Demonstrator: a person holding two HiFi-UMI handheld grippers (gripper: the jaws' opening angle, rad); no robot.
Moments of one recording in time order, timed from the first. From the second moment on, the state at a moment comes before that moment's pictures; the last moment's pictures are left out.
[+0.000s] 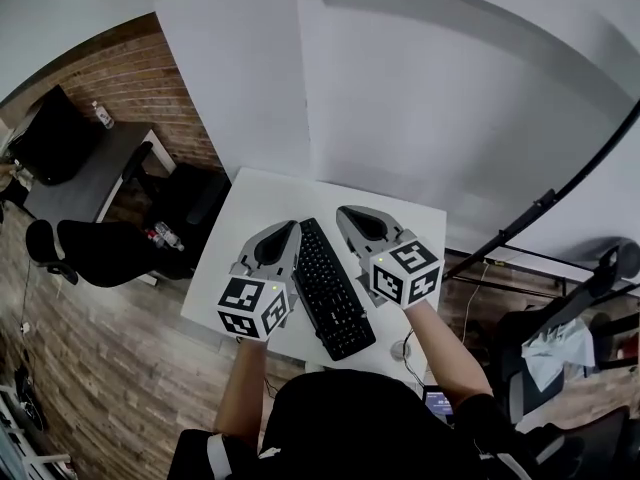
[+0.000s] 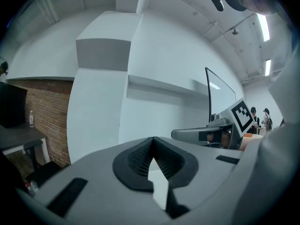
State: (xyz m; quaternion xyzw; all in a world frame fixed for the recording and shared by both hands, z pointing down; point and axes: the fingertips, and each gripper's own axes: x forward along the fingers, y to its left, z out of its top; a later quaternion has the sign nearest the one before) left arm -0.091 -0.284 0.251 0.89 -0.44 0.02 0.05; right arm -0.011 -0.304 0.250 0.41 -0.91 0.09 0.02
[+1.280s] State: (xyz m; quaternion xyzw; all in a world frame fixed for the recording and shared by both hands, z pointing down) left arm -0.087 -0.286 0.237 0.89 -0.45 0.00 0.04; right arm -0.008 -0.299 0.227 0.42 -0.91 0.03 0.01
